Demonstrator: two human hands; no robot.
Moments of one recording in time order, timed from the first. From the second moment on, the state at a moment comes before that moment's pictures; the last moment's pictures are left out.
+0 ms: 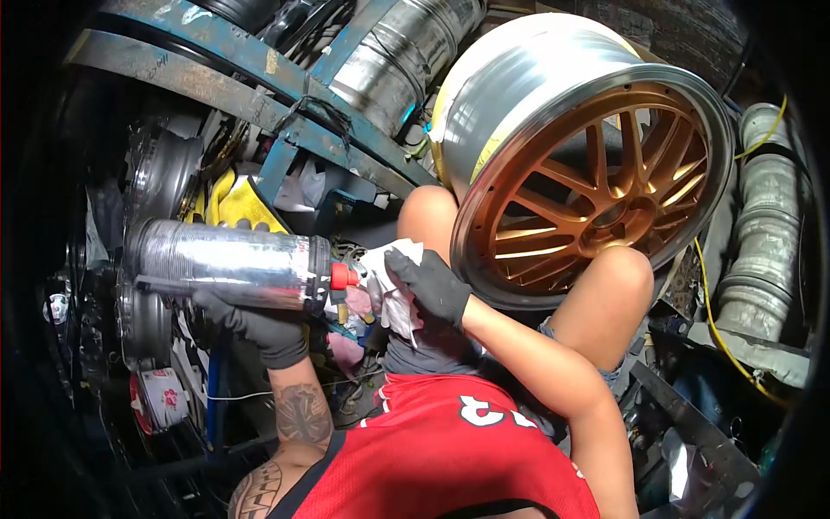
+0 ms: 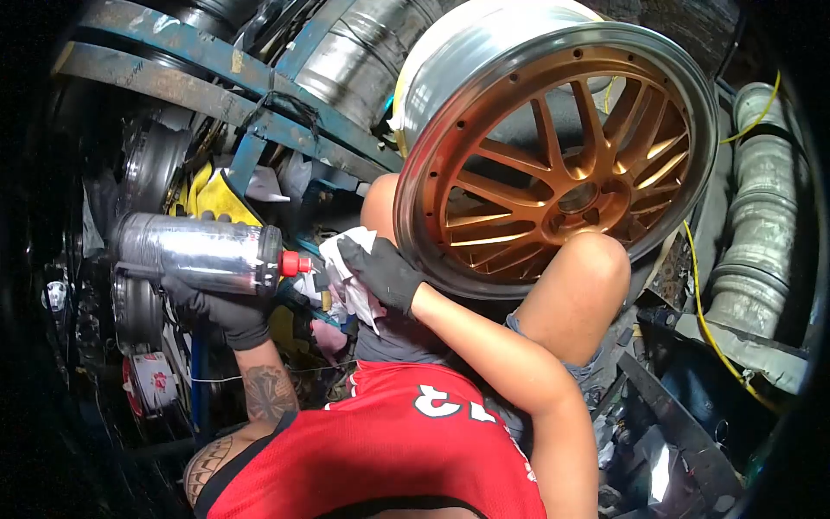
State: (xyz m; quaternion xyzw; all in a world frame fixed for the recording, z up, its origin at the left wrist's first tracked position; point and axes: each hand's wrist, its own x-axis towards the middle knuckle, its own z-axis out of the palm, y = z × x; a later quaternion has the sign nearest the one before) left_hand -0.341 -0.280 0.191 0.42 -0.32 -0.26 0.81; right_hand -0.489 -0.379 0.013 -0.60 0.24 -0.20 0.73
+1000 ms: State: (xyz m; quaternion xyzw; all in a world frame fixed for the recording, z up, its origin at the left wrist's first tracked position) left_hand -0.339 -0.326 0.201 0.30 -0.26 -0.45 0.80; right_hand -0.559 -0.372 0.123 -0.63 0.06 -0.29 0.72
